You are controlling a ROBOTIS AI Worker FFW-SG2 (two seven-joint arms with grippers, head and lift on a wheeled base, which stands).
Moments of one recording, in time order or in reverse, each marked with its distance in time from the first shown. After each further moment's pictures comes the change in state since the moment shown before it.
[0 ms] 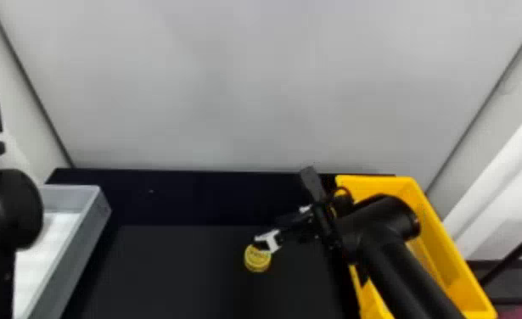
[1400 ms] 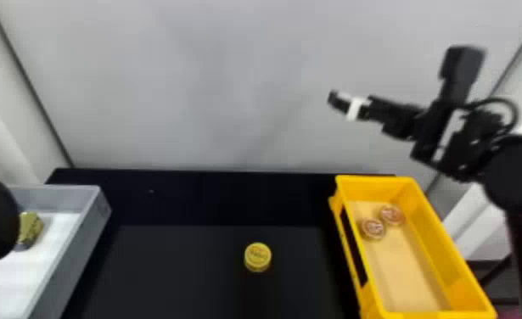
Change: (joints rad) left arm 0.037 0.014 0.040 -0.070 -0.018 0.067 -0.013; right arm 0.153 -0.223 -0.350 -0.904 -0.742 0.313 -0.622
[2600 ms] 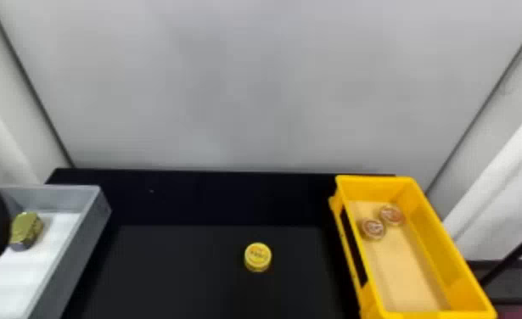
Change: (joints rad) left arm 0.009 0.006 0.020 -0.012 -0.006 -0.004 0.002; right arm 0.001 -0.038 -0.005 -0.504 0.869 -0.805 -0.190
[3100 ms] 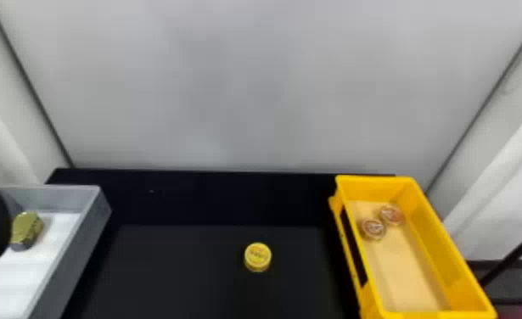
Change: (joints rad) left arm 0.000 -0.002 0.000 0.000 -0.001 0.000 0.001; right arm 0.002 0.000 -0.001 0.000 0.000 0.005 0.003
